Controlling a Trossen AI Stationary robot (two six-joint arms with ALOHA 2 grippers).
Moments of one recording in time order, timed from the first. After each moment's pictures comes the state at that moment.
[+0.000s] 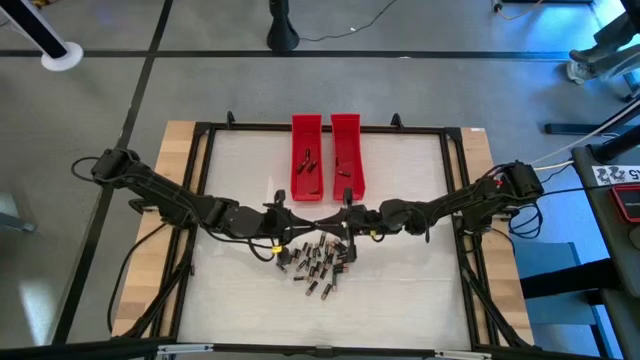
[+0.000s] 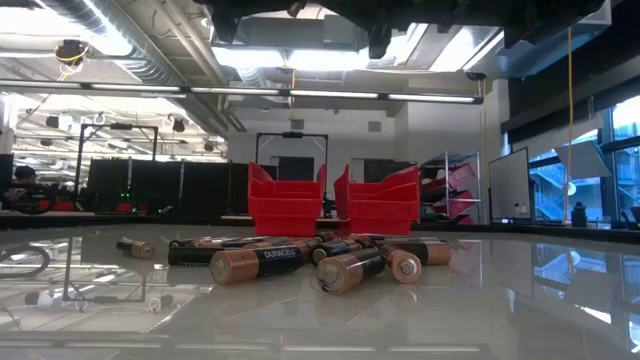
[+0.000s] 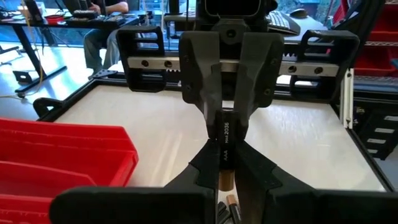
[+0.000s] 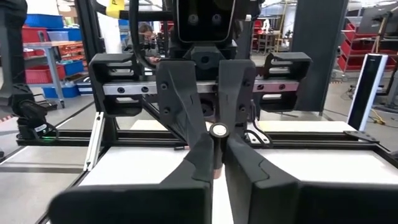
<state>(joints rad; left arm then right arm) -0.35 1.34 0.82 0.25 -0.49 -0.14 0.21 1.60 0.83 0.83 0.13 0.01</state>
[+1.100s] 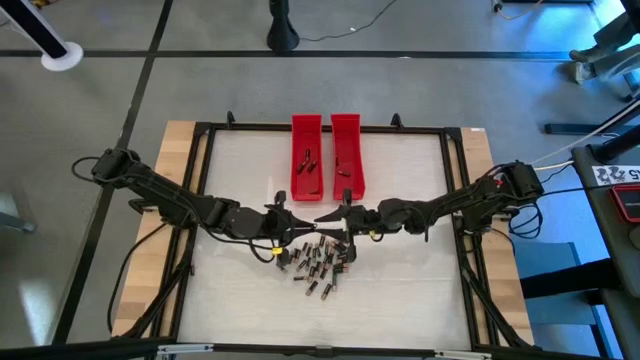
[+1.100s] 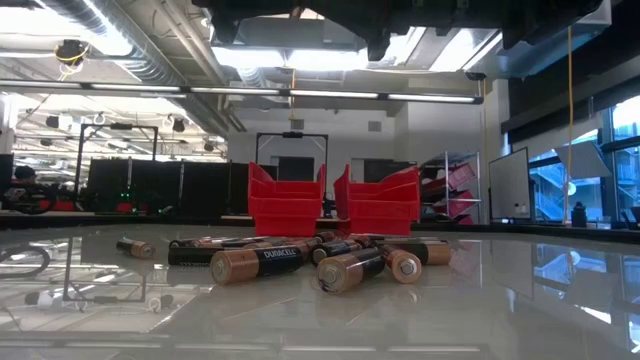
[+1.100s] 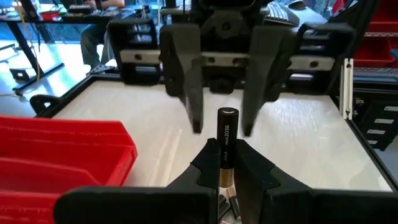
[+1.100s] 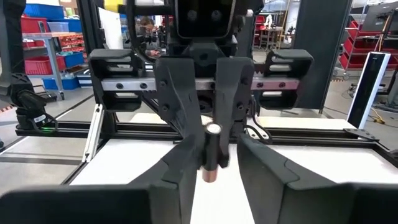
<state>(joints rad) -0.35 1.34 0.82 0.22 -0.48 -0.14 0.21 1.60 0.83 0.80 0.12 0.00</state>
